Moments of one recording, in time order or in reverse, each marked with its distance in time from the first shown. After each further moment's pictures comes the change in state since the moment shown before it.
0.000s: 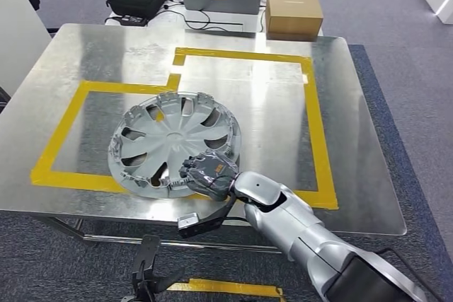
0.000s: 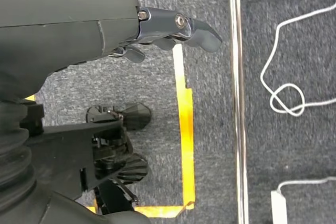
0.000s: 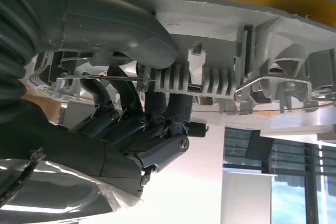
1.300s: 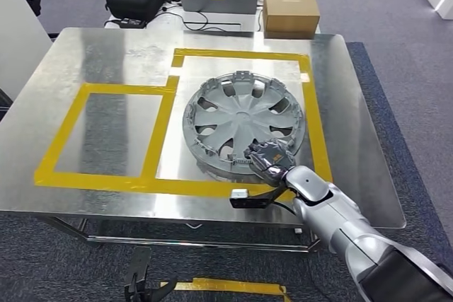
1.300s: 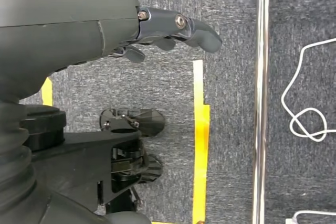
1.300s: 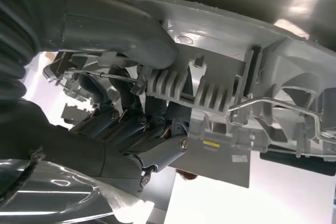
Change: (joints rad) left arm 0.068 0.015 0.000 -0.047 0.034 0.054 0.006; right arm -0.014 -0.214 -0.042 0.095 0.041 -0.092 0.190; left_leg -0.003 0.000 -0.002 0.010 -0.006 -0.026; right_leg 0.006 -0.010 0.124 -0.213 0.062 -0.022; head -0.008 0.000
